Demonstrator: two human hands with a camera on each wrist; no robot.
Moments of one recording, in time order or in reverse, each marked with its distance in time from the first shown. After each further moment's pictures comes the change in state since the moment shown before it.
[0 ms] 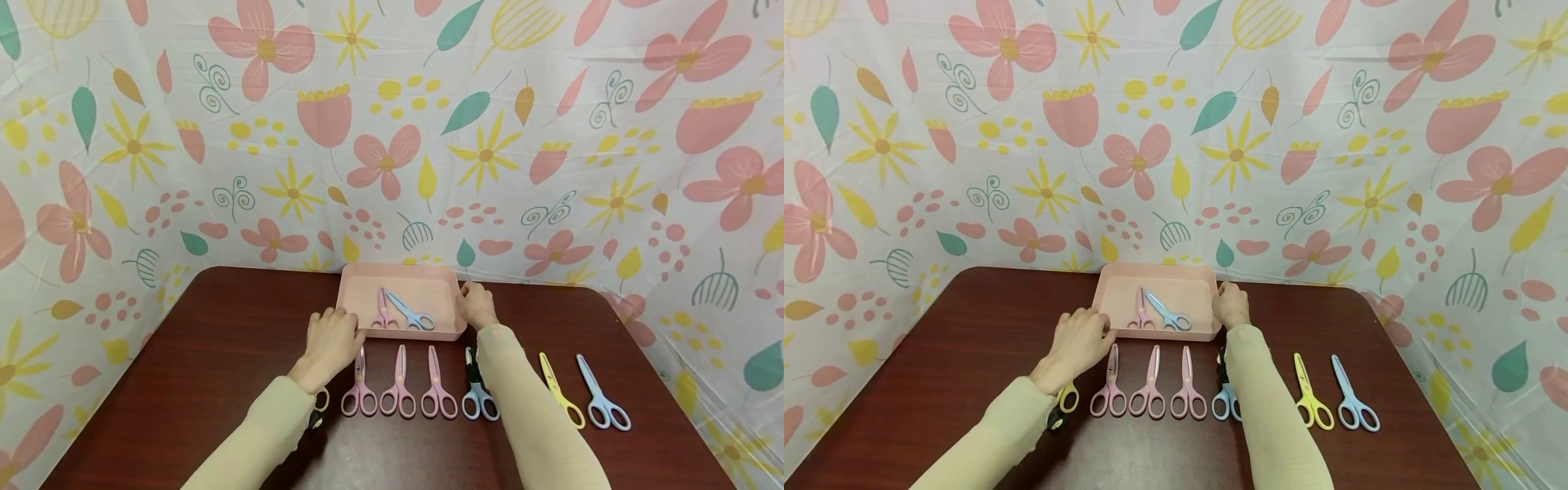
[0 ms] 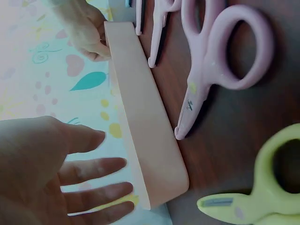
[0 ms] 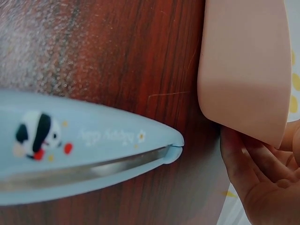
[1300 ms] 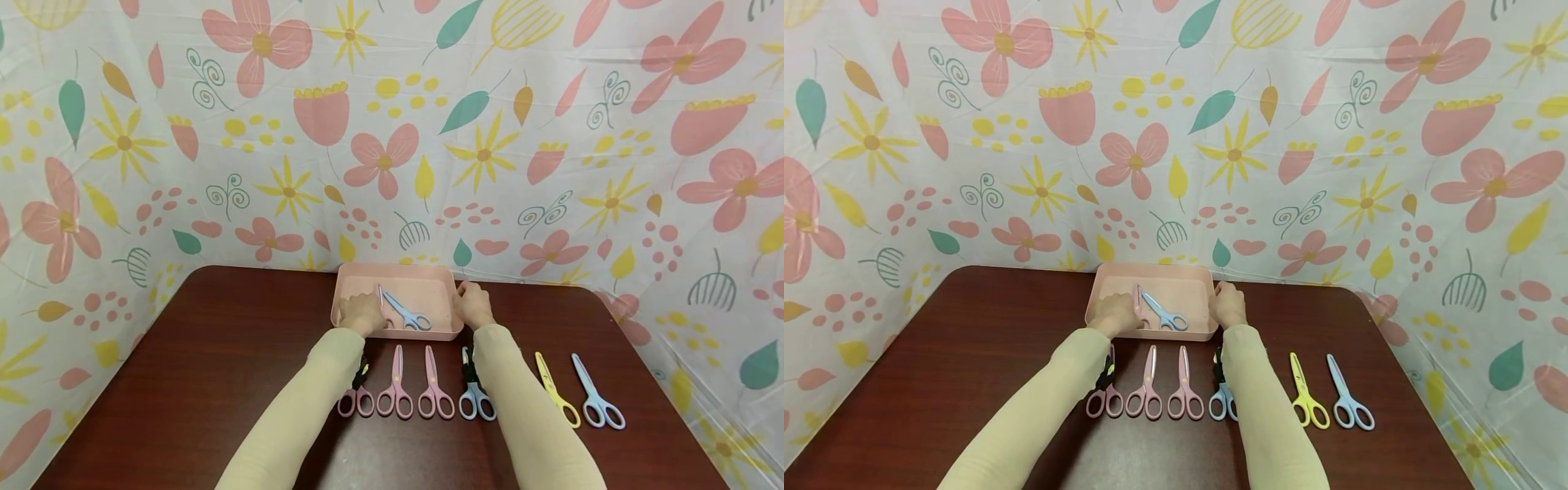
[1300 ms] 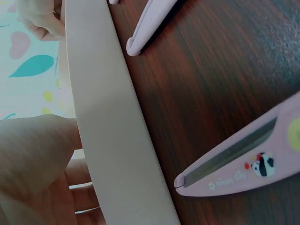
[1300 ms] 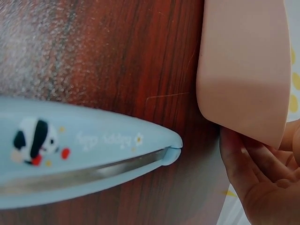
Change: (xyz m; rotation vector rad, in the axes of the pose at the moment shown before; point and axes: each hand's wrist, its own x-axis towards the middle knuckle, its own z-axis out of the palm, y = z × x) left_hand 0.083 0.029 0.047 -0.050 -0.445 -0.262; right_hand -0.003 -0.002 -0.002 0.005 -0.012 -0.009
